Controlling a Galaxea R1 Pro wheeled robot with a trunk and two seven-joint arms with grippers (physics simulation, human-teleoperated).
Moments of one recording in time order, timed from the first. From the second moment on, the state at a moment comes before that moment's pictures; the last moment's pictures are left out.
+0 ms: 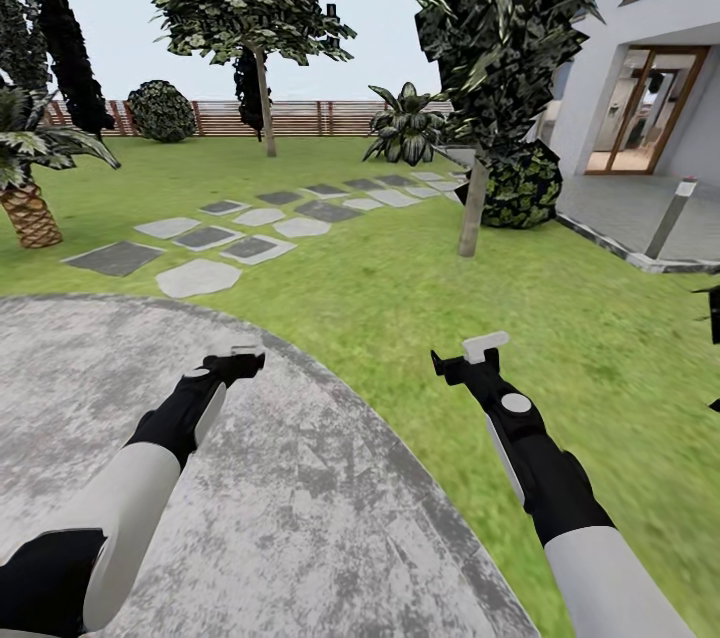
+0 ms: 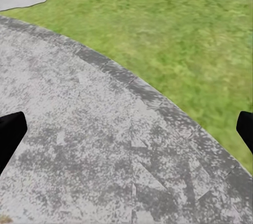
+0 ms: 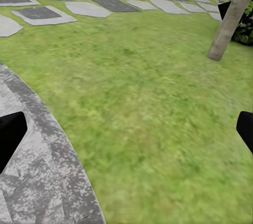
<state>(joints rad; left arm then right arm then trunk) -0.92 0.05 0.04 -0.58 0.00 0.24 0.00 -0.64 -0.01 0.07 -1.13 0.15 0.24 0.10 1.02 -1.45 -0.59</state>
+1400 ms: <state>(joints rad) -0.84 0.06 0.04 -0.56 -0.01 0.22 0.00 -0.64 -0.03 0.07 -0.77 0.15 0.14 0.10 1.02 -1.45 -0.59</state>
